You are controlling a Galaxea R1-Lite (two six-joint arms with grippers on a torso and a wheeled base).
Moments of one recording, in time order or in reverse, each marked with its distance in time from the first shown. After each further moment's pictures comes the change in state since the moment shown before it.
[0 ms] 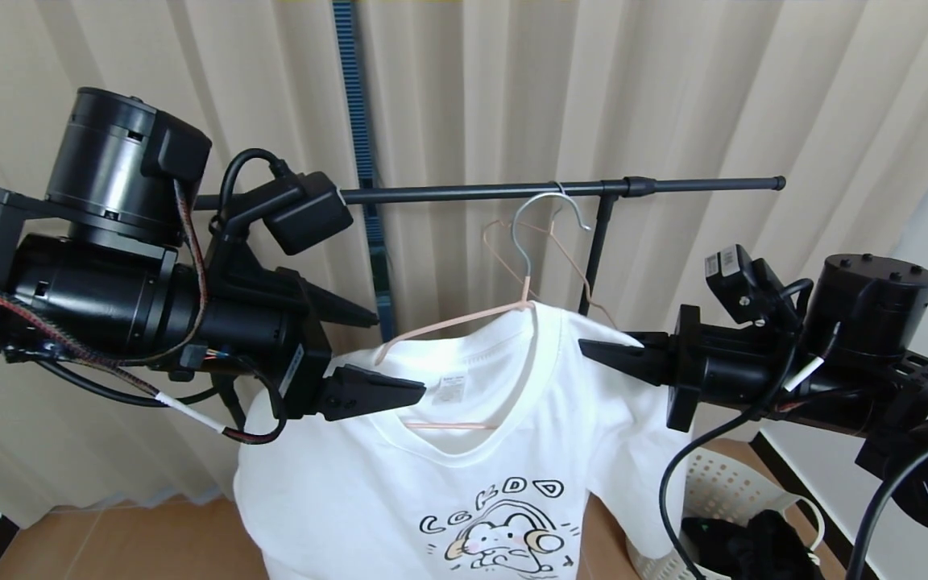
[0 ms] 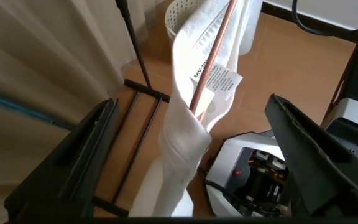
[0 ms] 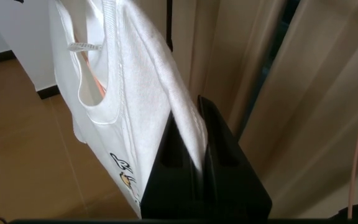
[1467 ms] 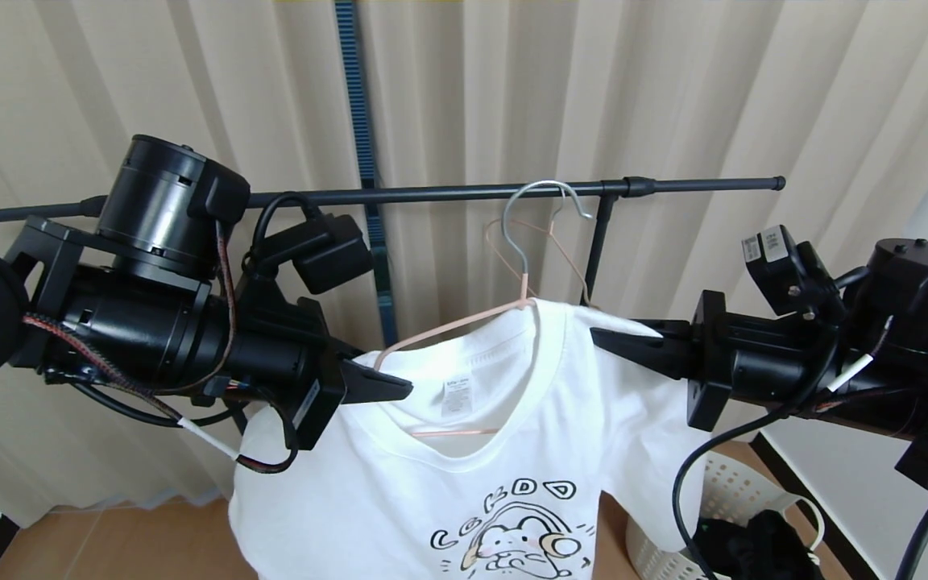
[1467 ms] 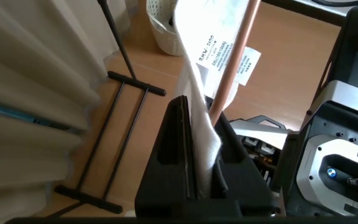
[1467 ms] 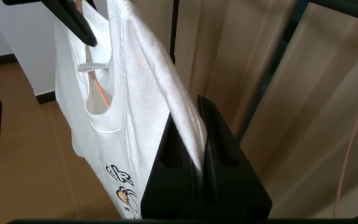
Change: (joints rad) left arm -0.010 0.033 0.043 -0.002 -0.021 0.049; right arm 0.016 -0.084 0.016 0.000 0.003 0.000
